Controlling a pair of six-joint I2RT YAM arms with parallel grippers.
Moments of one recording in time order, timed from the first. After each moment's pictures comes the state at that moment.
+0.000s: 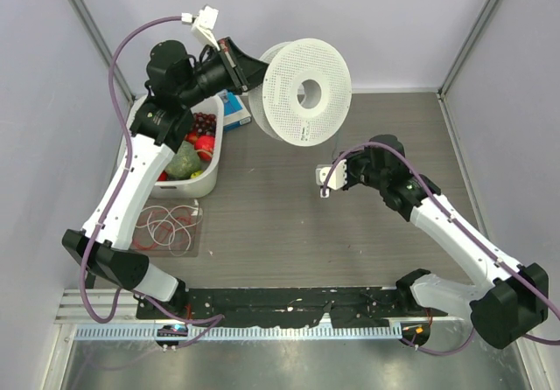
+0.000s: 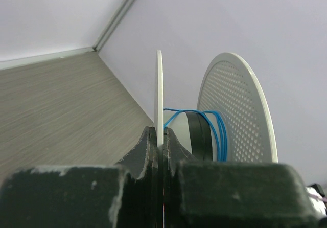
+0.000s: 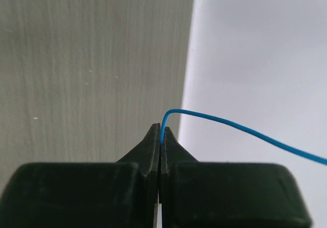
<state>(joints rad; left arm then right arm) -0.40 1.49 1.78 -0.18 0.57 -0.73 0.46 1.11 0.90 -0.28 -0.22 -1.41</state>
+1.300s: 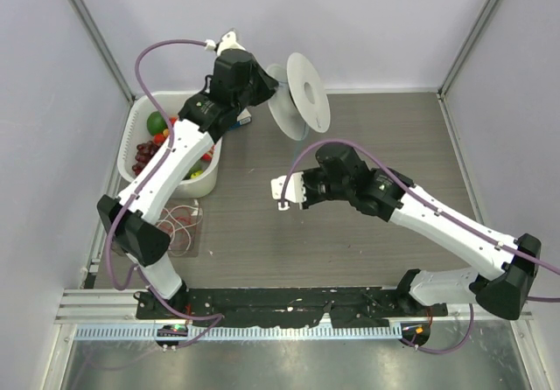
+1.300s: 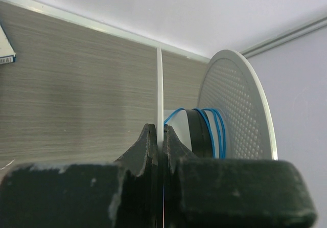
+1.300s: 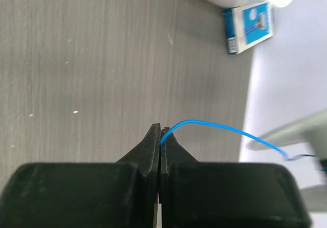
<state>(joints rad) -0.56 1.71 1.92 -0.51 -0.21 -0.79 0.88 1.23 1.17 -0.58 -0.14 -0.97</state>
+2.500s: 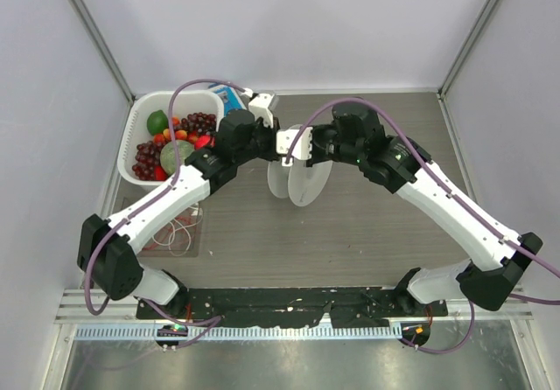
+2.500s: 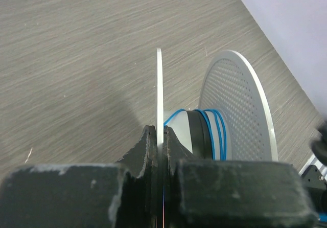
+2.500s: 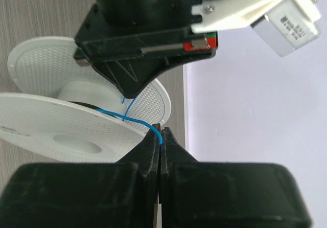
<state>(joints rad) -0.66 1.45 1.26 -0.16 0.08 -0.36 0.77 1.33 1.53 -0.64 -0.12 -1.05</state>
